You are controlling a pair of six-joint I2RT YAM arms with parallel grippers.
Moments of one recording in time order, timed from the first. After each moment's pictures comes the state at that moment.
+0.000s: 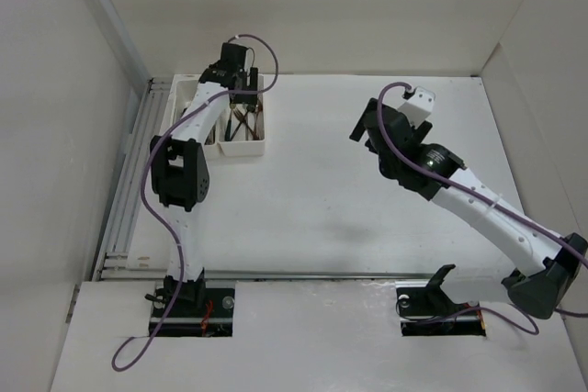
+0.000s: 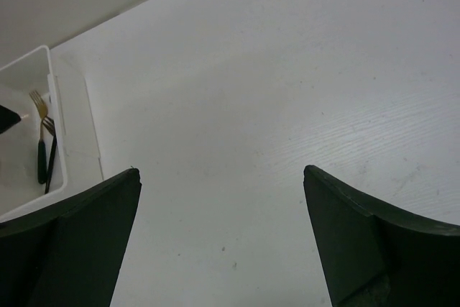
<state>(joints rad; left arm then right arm) -0.23 2.14 1.96 -0.66 -0.22 -0.11 0.76 1.26 1.30 -0.63 0.84 0.80</state>
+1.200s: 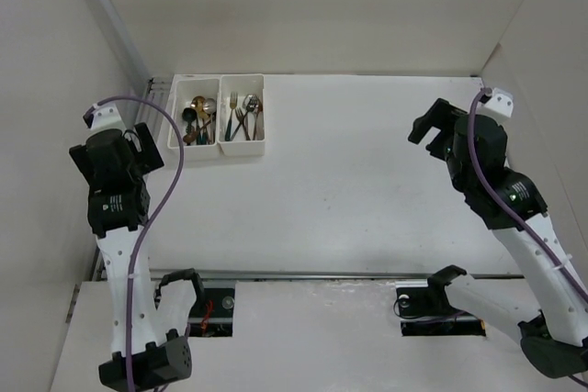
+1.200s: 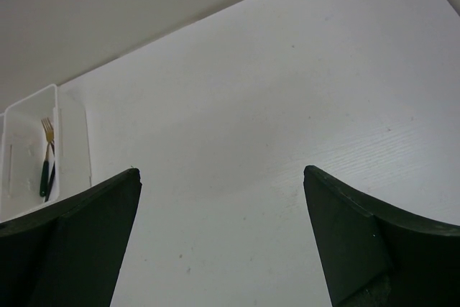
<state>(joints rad) 0.25 0.83 1.09 -0.69 -0.28 -0.03 0.46 0.91 1.26 -0.69 0.59 0.54</state>
